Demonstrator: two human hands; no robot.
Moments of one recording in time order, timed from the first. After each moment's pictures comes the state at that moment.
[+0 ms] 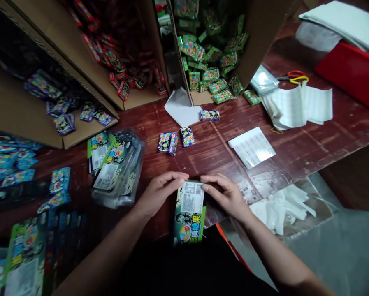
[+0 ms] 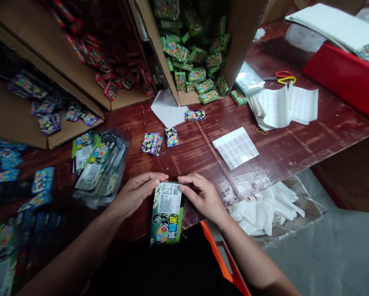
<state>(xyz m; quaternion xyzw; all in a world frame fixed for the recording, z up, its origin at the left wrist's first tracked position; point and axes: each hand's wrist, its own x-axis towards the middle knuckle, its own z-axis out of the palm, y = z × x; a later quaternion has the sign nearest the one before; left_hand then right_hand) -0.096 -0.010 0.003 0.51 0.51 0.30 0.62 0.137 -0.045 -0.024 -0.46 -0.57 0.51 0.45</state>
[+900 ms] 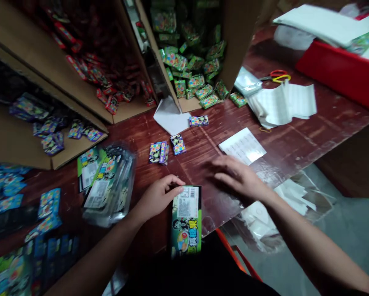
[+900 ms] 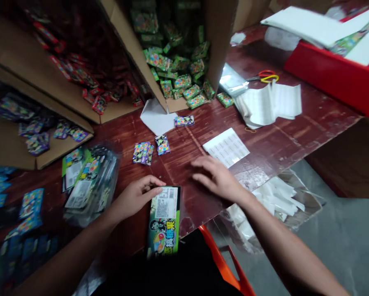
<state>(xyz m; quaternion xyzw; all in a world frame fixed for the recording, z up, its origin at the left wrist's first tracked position) -0.090 0.020 -0.002 0.70 0.49 0.16 0.50 0.223 0.011 -0.008 -0.46 -0.74 0.35 0.34</state>
